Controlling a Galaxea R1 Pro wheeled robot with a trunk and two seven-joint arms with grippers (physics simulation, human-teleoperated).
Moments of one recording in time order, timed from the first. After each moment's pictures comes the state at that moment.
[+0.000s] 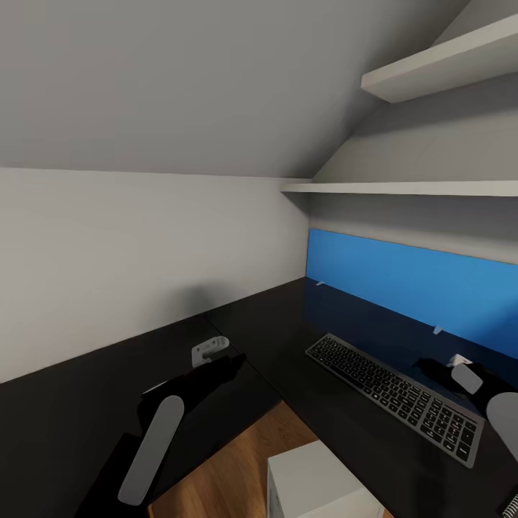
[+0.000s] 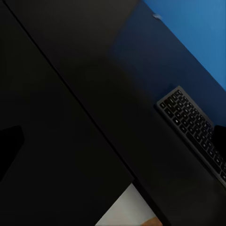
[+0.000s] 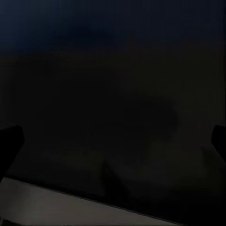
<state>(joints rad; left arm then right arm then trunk) -0.34 -0.08 -0.26 -1.60 0.79 0.69 0.44 -0.98 -0.44 0.01 -0.11 -0.67 0.30 -0.06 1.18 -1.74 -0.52</state>
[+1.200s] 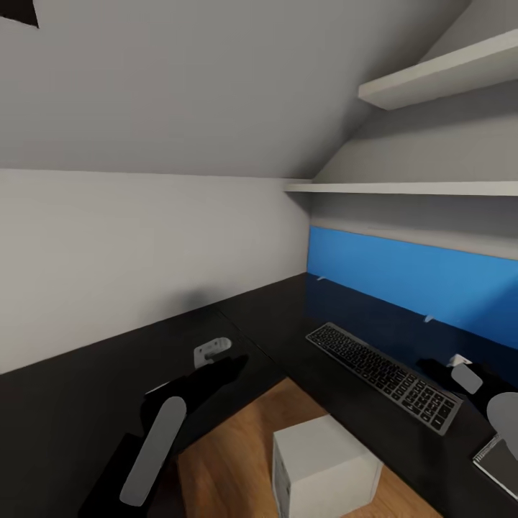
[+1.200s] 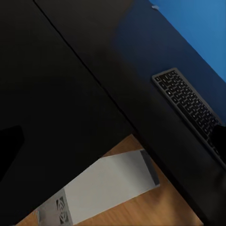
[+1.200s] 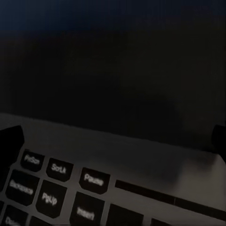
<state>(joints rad) -0.34 -0.08 -0.27 -1.59 0.79 0.69 0.44 -0.98 -0.44 0.02 -0.11 -0.67 0.31 -0.06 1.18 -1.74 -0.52</state>
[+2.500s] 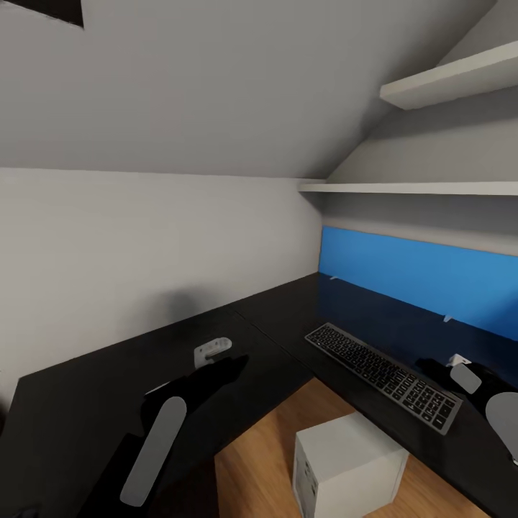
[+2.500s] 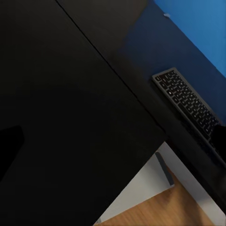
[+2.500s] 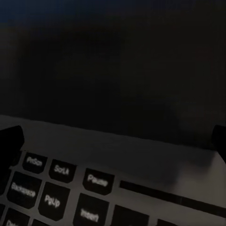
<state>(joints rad) -0.34 -0.08 -0.28 -1.59 0.79 0.69 0.44 -0.98 -0.43 0.02 -0.11 -0.67 0.30 -0.06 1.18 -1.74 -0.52</state>
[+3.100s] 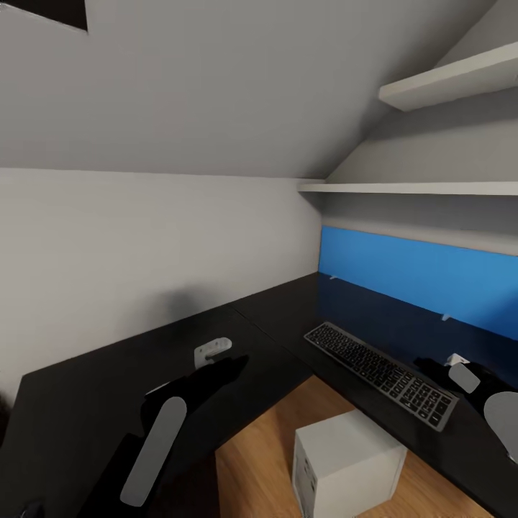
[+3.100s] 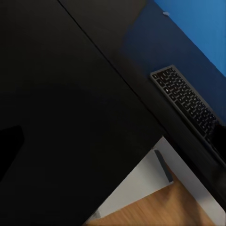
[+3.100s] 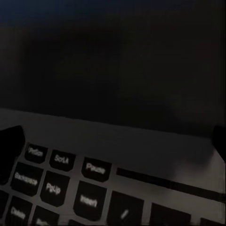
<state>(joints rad) -0.34 -0.08 -0.28 -1.59 0.79 0.69 0.44 -0.98 -0.43 0.02 -0.11 -0.68 0.30 -0.06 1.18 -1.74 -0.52</state>
